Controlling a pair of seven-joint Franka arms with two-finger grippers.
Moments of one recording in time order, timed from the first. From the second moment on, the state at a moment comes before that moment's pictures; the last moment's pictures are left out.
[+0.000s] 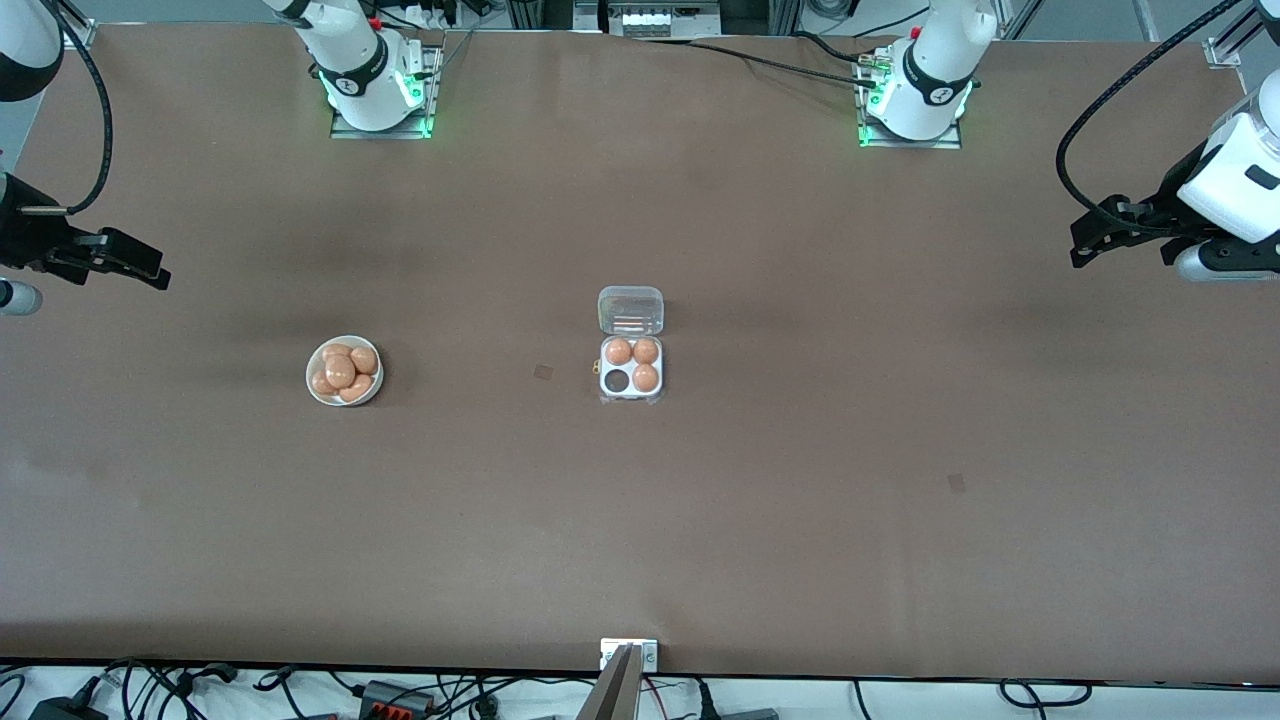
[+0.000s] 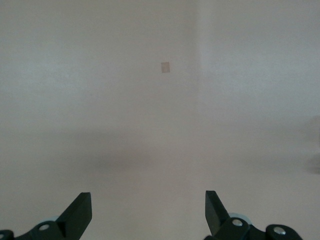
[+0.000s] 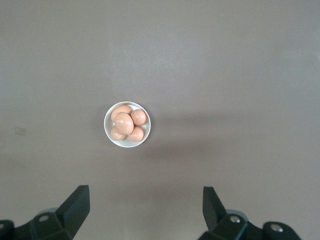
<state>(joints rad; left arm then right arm) 0.00 -0.02 -0.04 -1.65 0.04 1.63 -0.07 -0.04 0.06 -0.02 -1.65 -0.01 1.68 -0.01</state>
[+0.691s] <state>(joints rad) 0.00 -0.02 -0.04 -1.65 0.04 1.62 -0.07 -0.04 0.06 -0.02 -1.64 -0.01 1.68 -0.01</state>
